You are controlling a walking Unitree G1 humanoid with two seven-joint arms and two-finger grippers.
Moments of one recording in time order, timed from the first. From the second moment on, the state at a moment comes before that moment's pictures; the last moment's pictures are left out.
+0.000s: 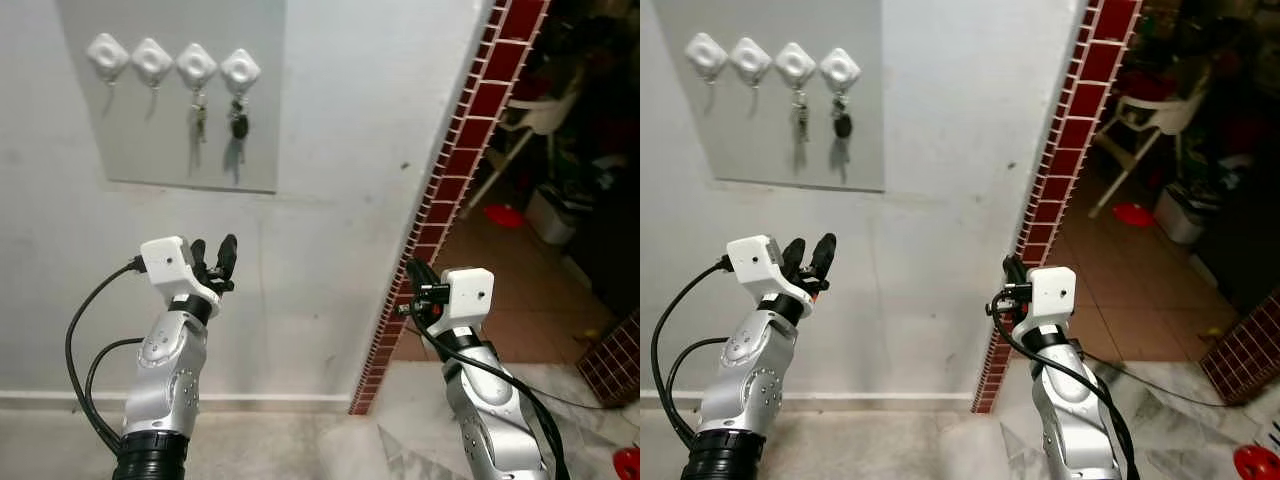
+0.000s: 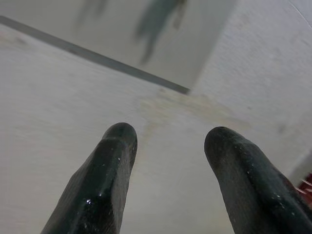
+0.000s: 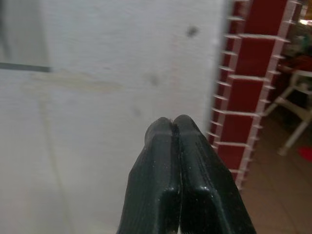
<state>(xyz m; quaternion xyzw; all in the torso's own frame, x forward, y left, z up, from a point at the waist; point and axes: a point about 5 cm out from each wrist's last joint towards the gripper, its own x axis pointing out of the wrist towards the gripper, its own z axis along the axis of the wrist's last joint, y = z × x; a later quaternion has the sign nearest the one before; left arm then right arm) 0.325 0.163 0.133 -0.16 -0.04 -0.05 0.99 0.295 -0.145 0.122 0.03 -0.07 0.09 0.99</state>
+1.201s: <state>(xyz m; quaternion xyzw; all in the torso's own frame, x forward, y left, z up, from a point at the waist) 0.326 0.162 0.133 -0.16 -0.03 -0.05 0.98 0.295 -0.145 0.124 0.02 -0.08 0.07 0.99</state>
